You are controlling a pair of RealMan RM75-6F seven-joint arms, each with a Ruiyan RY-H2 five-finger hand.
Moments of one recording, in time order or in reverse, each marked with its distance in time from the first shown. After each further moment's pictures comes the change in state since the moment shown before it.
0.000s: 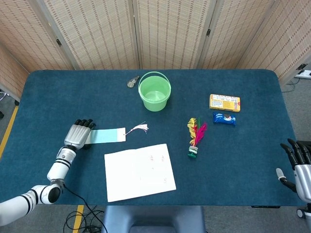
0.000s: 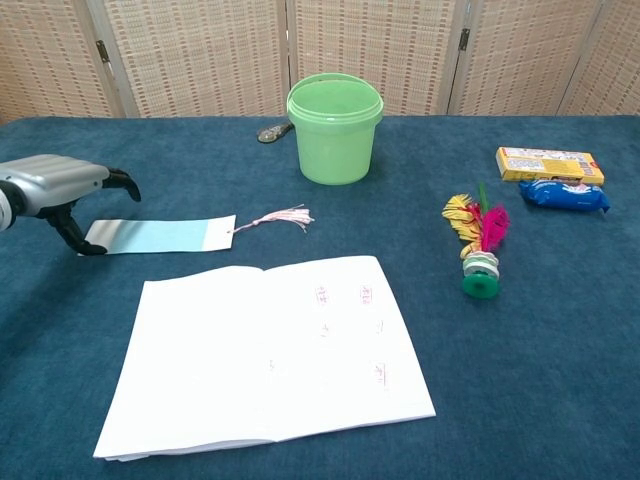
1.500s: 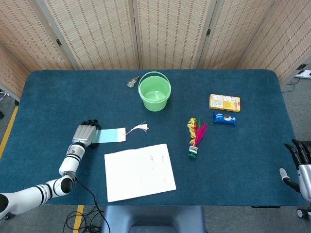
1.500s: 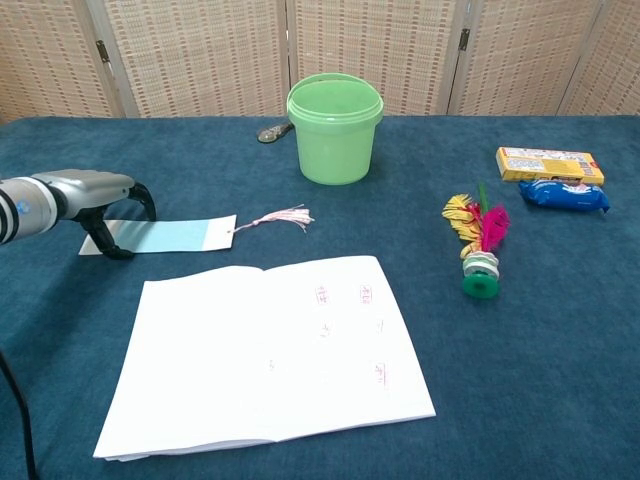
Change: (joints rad) left arm -0.142 -0.050 0.042 0.005 -0.344 -0.031 0.092; right arm -0.005 0.003 0.007 0.020 0.023 -0.011 0.024
